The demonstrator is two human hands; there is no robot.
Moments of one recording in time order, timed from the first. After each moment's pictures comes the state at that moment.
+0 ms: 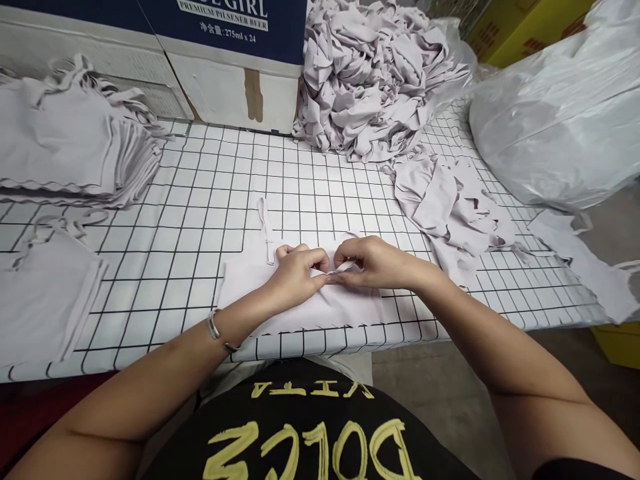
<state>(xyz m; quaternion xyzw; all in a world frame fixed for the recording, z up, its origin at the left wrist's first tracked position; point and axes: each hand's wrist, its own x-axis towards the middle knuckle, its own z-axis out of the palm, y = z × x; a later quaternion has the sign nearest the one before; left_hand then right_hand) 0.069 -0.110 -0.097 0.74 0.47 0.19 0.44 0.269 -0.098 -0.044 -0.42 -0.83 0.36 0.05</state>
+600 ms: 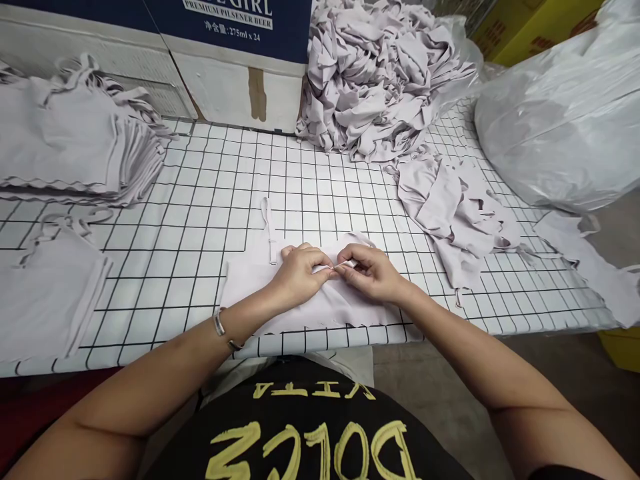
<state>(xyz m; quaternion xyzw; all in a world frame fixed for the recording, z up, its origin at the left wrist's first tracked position) 0.074 -0.109 -0.100 0.73 0.47 0.23 0.44 0.266 -0.121 -0.091 -0.44 -0.76 0.38 0.28</state>
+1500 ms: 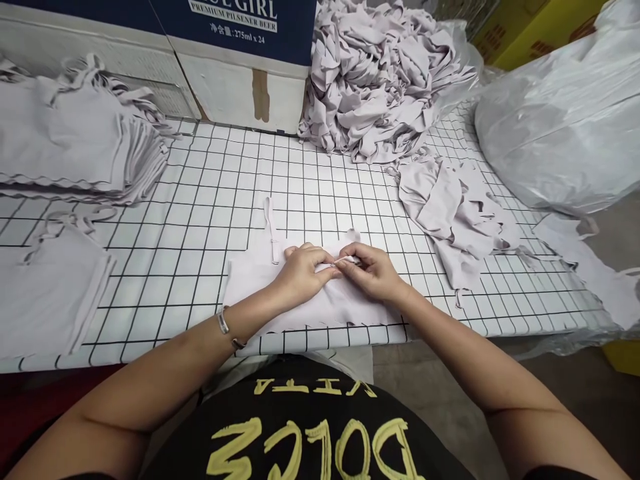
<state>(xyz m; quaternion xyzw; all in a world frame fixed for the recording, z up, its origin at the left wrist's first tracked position) 0.075 -0.108 -0.098 0.73 0.47 0.24 0.44 0.263 -0.124 -0.102 -0.47 -0.72 0.39 0.33</state>
